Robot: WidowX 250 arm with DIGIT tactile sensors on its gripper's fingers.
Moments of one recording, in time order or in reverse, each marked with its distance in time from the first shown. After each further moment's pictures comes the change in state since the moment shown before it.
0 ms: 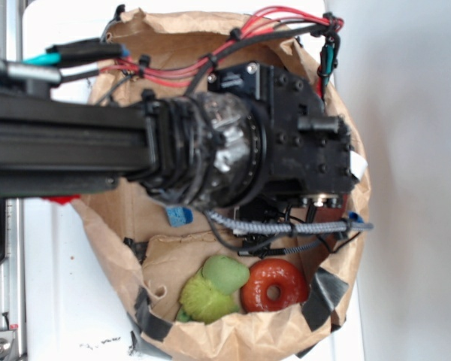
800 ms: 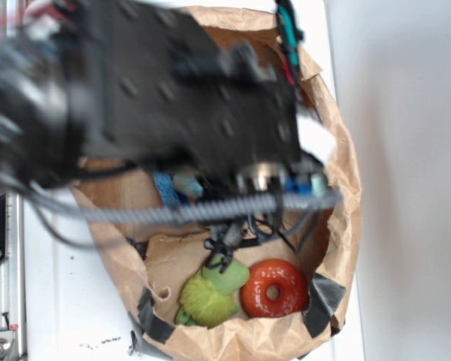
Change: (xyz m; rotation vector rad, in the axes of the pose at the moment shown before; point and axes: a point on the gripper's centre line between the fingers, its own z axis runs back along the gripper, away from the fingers) arm -0.023 0.002 0.089 -0.144 -0.119 0.039
